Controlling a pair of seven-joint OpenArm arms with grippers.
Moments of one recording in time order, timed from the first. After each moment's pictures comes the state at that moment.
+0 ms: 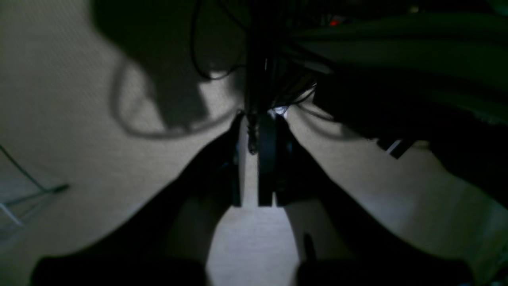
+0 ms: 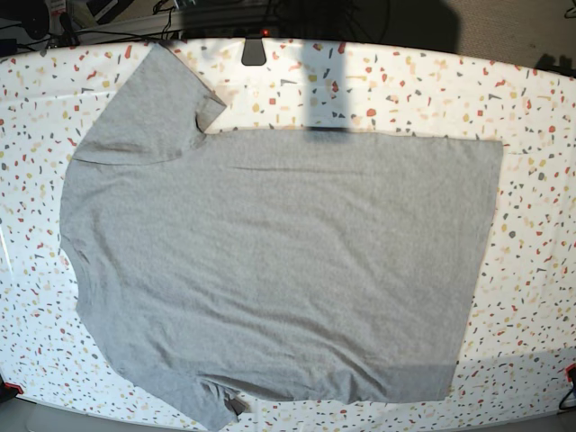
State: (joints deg) left arm 33.4 2.6 -19.6 45.6 9.7 -20.7 -6.8; right arm -37.0 13.6 -2.7 57.0 -2.7 6.2 -8.4
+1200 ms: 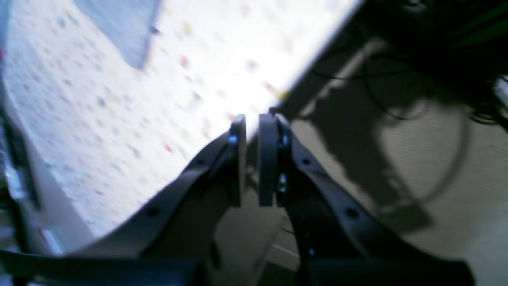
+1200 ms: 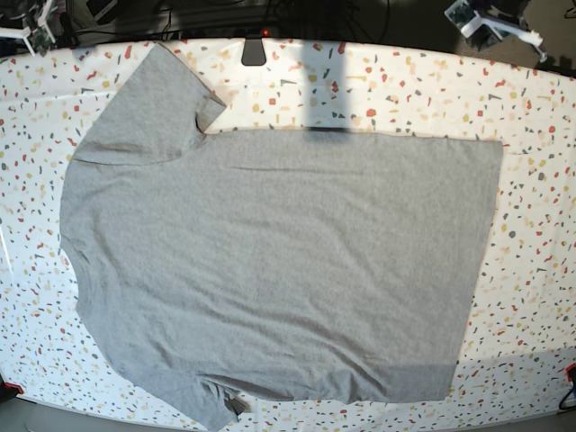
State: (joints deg) left arm 55.3 -19.9 -8.0 119.0 33.7 -21.7 13.1; right arm -74.9 38.4 29.7 118.0 2.1 7.0 -25.4
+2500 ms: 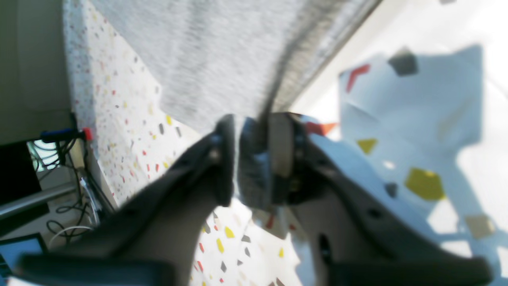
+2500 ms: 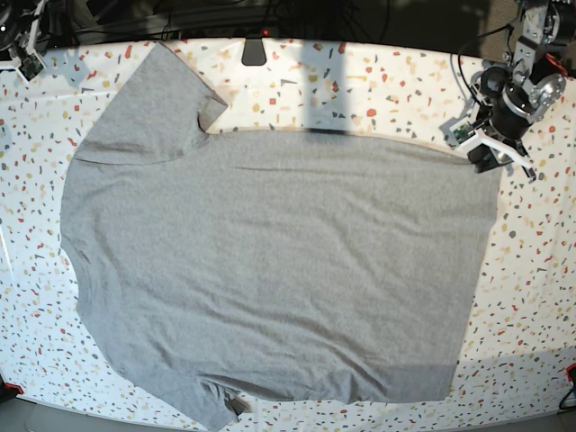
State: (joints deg) left arm 19.0 -28.2 2.9 88.2 40.9 -28.0 4.8; right arm -75.1 49.6 29.9 118.0 4.0 5.9 -33.6
